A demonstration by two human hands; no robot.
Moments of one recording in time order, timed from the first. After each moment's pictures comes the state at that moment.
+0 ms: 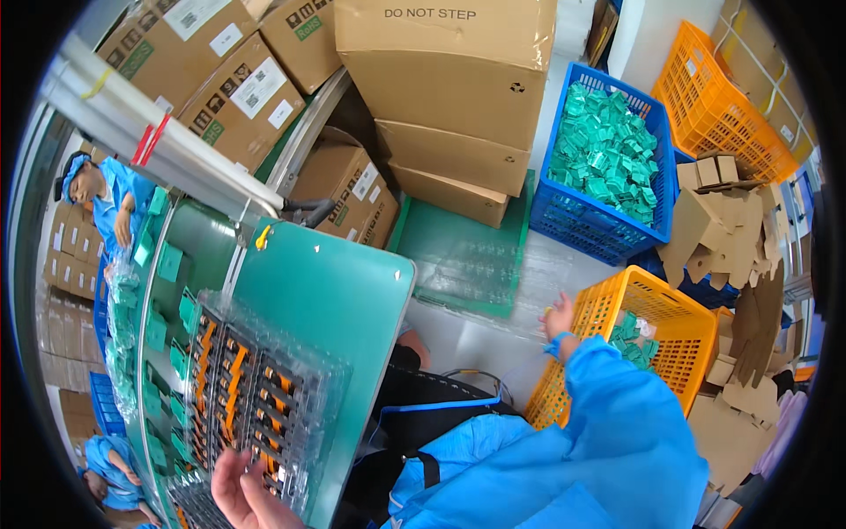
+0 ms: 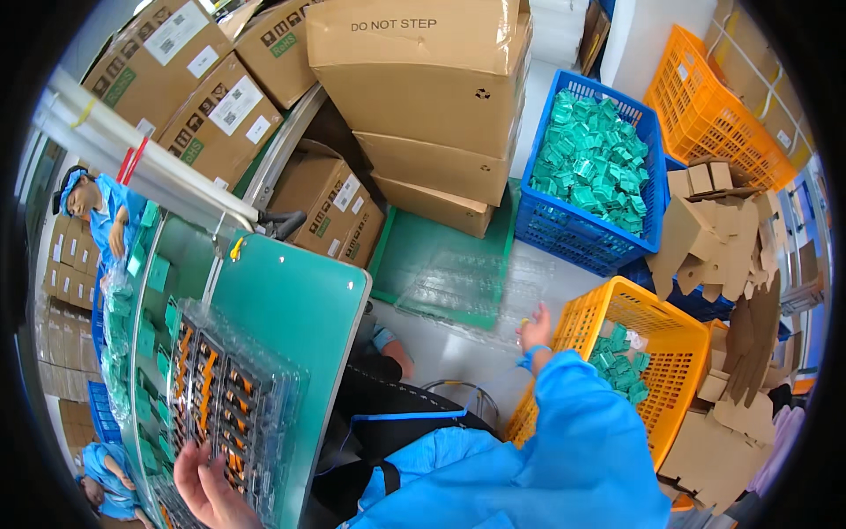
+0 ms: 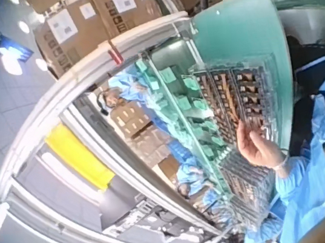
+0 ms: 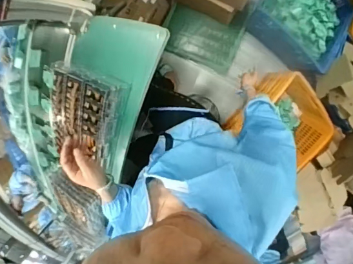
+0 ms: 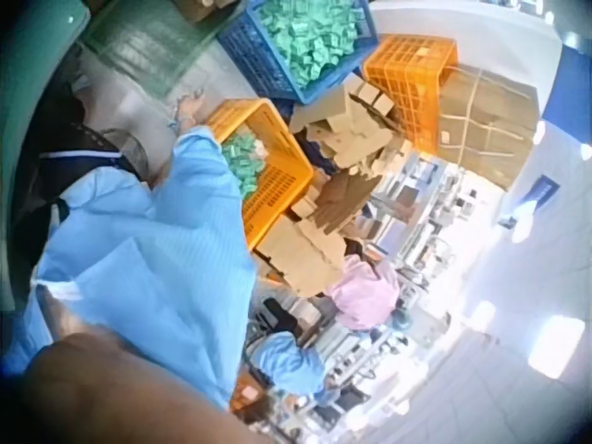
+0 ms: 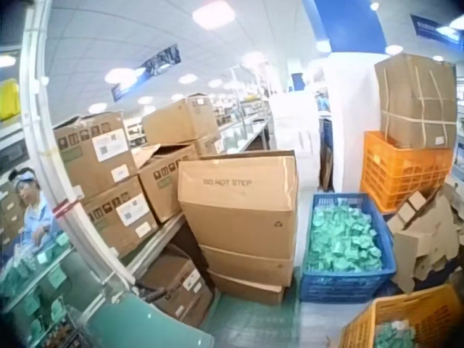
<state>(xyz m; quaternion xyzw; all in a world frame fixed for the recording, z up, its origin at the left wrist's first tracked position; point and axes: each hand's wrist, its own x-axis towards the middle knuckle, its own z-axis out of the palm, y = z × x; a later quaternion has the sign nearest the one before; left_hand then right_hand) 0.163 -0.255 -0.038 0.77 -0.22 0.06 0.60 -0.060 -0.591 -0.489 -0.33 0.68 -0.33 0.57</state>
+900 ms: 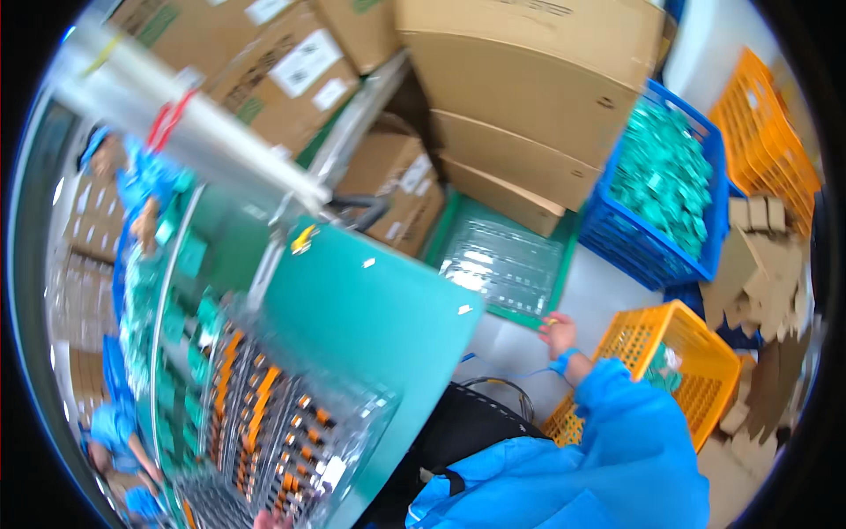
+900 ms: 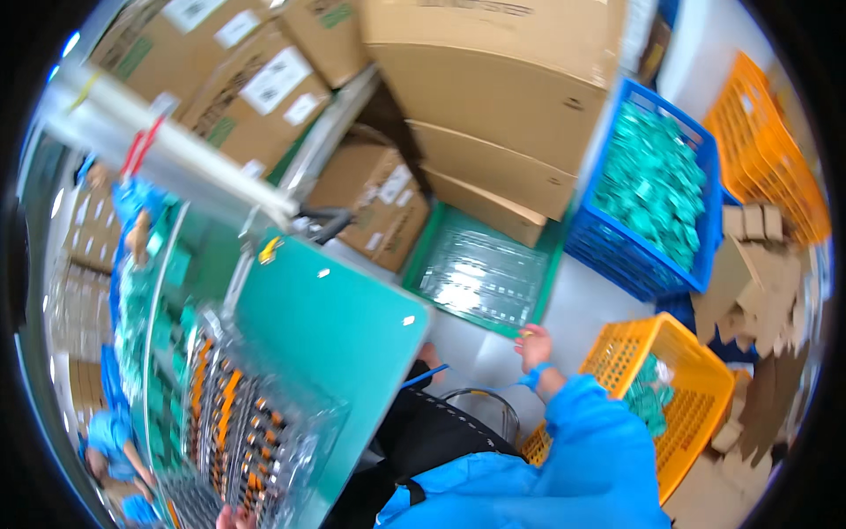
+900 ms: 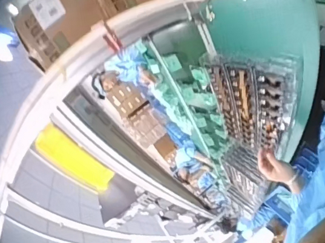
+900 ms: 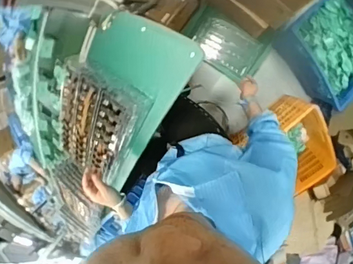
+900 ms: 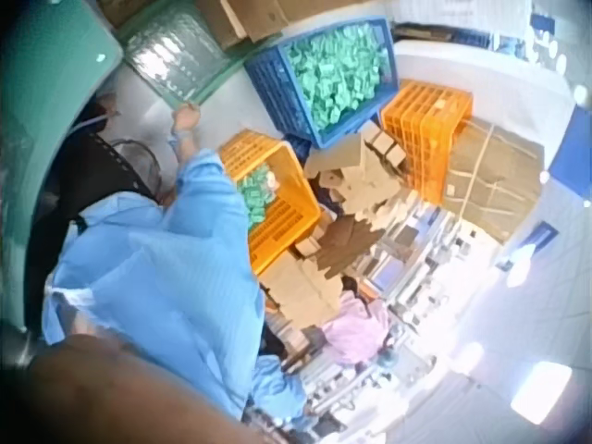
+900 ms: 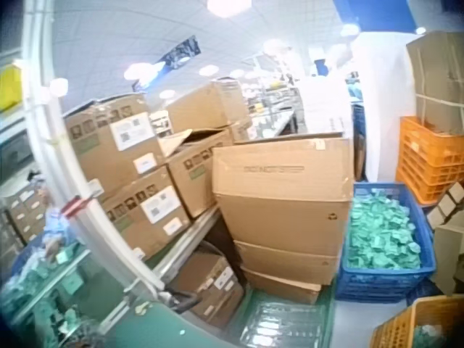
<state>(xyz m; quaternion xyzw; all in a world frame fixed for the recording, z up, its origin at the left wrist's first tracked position) 0.151 -0.193 -0.072 0.85 -0.04 0.22 0.48 0.049 -0.585 -0.483 -0.28 0.66 -0.22 0.66</state>
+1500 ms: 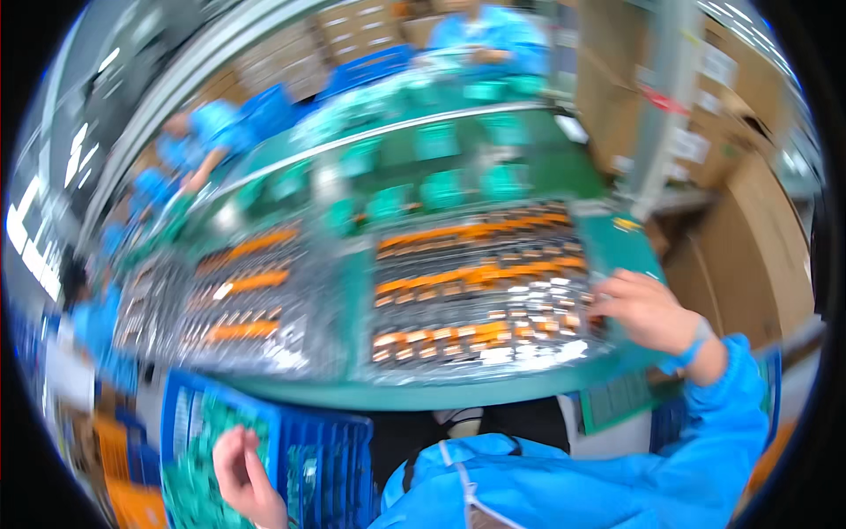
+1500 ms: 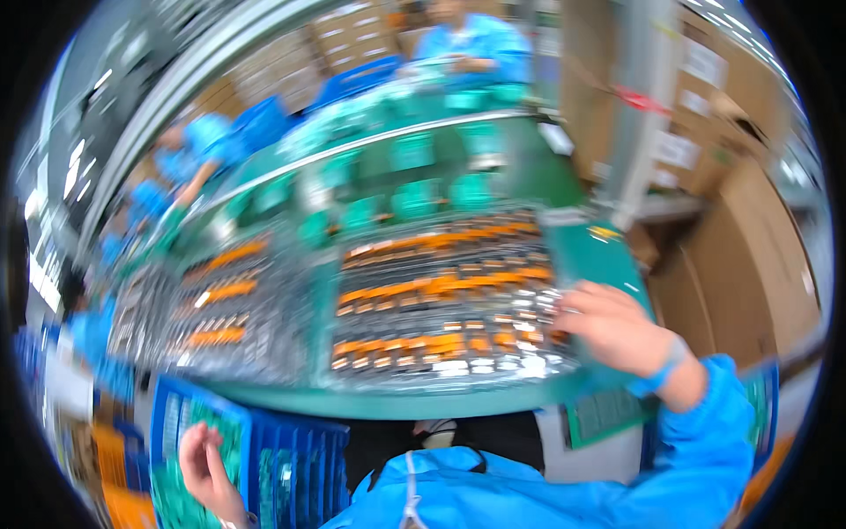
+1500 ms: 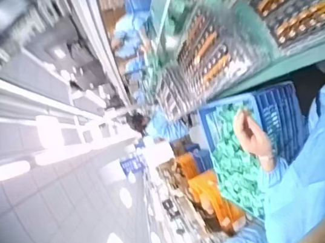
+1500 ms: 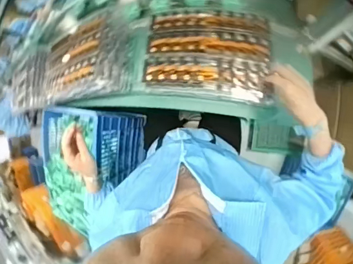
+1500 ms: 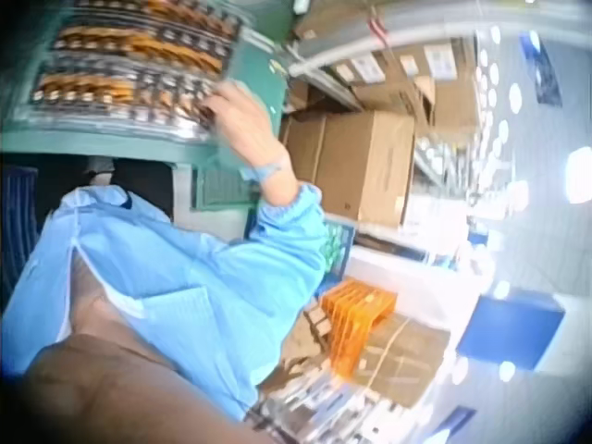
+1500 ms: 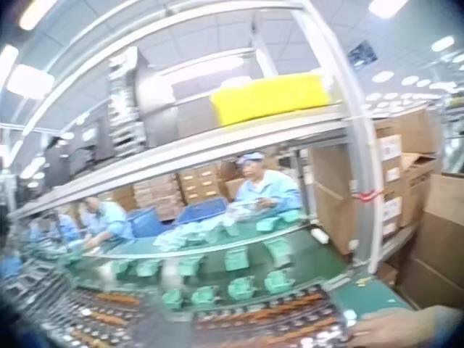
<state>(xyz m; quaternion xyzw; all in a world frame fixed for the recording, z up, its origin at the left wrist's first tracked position) -0.014 -0.012 -0.032 0.84 0.11 0.41 0.33 0.235 -0.445 -0.032 -0.88 -0.46 -0.07 0.12</state>
